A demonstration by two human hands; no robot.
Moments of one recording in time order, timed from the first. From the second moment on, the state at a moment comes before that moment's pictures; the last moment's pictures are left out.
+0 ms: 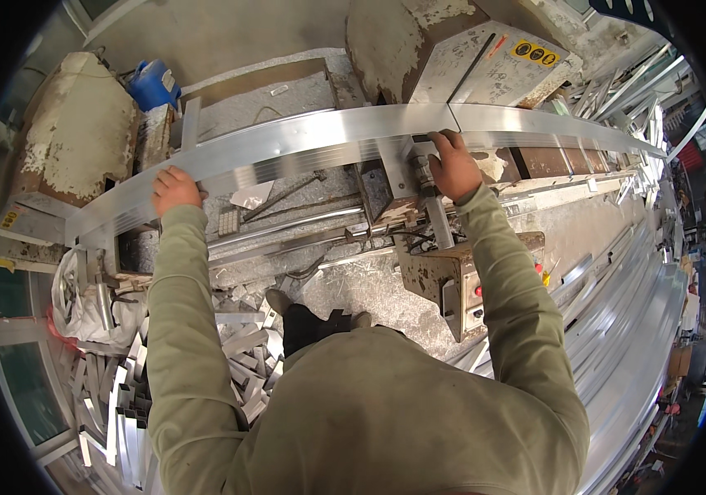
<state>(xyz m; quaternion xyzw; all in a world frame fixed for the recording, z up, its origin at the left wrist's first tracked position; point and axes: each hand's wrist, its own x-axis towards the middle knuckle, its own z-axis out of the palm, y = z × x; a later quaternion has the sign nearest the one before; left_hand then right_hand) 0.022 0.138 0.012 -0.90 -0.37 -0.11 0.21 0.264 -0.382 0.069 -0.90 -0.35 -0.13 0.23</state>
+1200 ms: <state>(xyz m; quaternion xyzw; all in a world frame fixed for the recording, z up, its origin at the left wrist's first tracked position) 0.017 0.148 0.003 -0.90 -0.36 -0.10 0.22 0.301 -0.266 0.166 -0.60 -0.22 0.02 0.77</state>
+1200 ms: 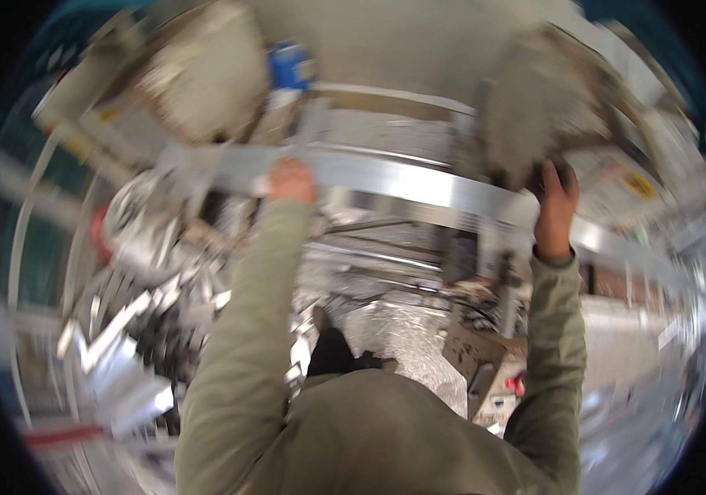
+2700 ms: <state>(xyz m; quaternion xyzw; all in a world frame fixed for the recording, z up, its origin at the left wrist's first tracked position) -0.270 0.530 0.273 -0.59 -0.41 -0.69 0.04 0.202 -0.013 0.065 -0.86 -0.49 -0.05 0.11</state>
